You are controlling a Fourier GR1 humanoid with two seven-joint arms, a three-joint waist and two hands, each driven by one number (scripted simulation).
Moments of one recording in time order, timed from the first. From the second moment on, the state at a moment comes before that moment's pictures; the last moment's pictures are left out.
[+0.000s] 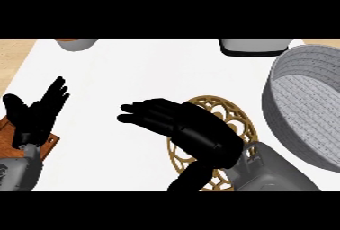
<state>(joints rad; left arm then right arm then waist) -0.18 0.38 0.02 -1.40 0.19 0.07 0.21 -0.63 -0.26 0.62 -1.77 0.18 0.16 0.18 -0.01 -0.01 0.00</state>
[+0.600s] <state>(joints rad) -0.20 0.37 0.02 -1.38 0.18 0.06 0.21 -0.96 -0.46 0.43 -1.74 0.04 0.58 0.67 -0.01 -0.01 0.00</state>
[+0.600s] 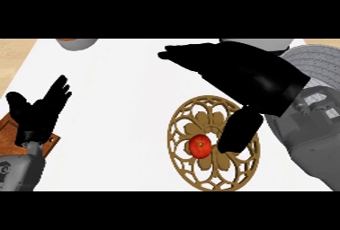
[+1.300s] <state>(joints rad) -0.20 0.36 0.05 -1.38 0.18 0.04 0.21 -0.79 -0.59 0.15 -1.80 -0.28 0.81 0.66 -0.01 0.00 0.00</state>
